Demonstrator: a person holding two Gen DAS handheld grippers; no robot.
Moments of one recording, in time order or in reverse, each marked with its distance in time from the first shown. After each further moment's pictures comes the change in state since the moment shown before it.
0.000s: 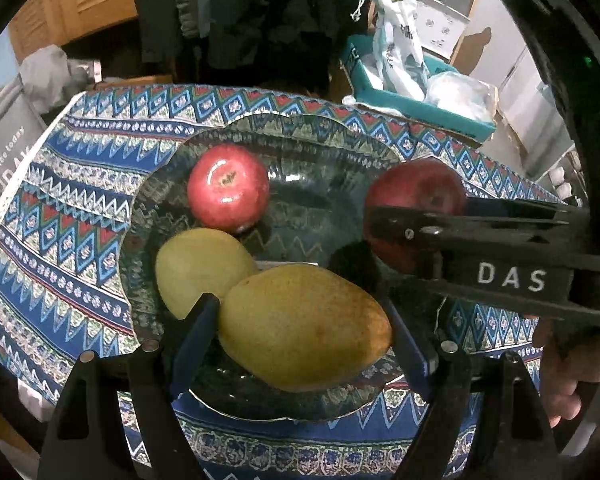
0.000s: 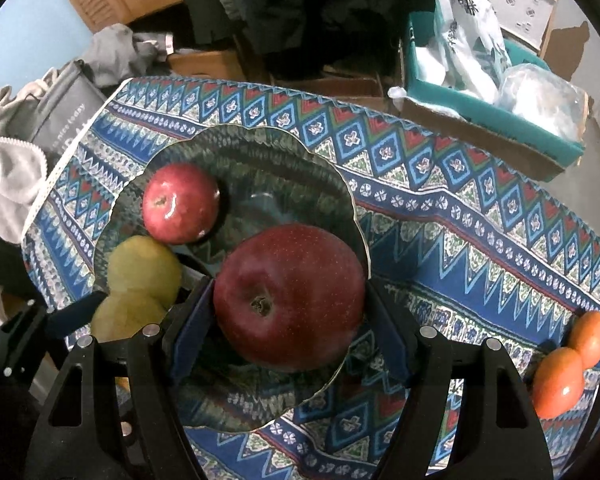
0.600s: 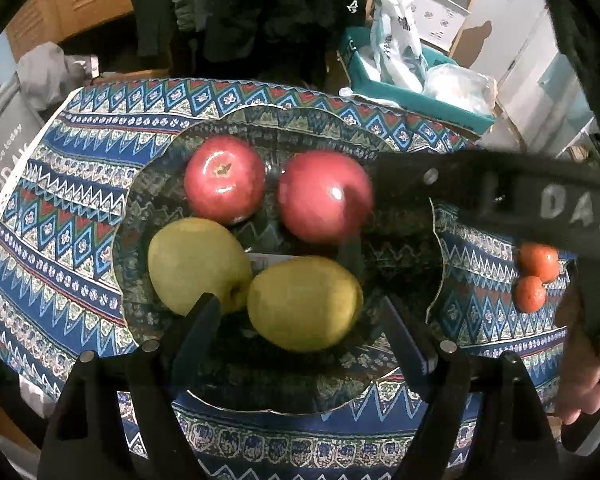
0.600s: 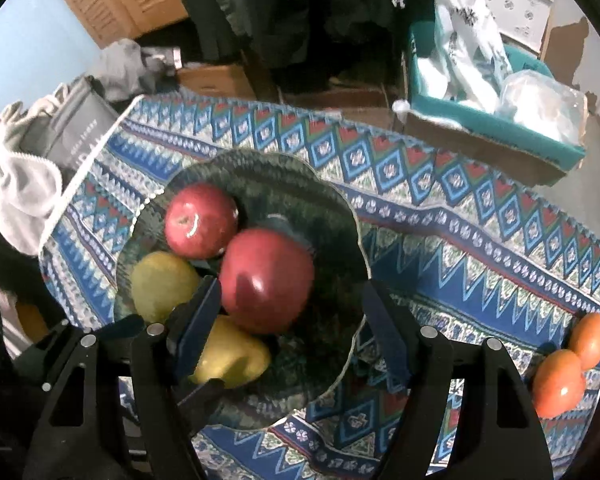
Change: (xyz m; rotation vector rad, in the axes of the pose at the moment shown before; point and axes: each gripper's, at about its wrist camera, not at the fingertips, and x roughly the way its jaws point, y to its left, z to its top) left arm -0.004 -0.005 -0.003 0.000 0.022 -0.002; right arm -0.024 0.003 0.009 0.023 -0.055 0.039
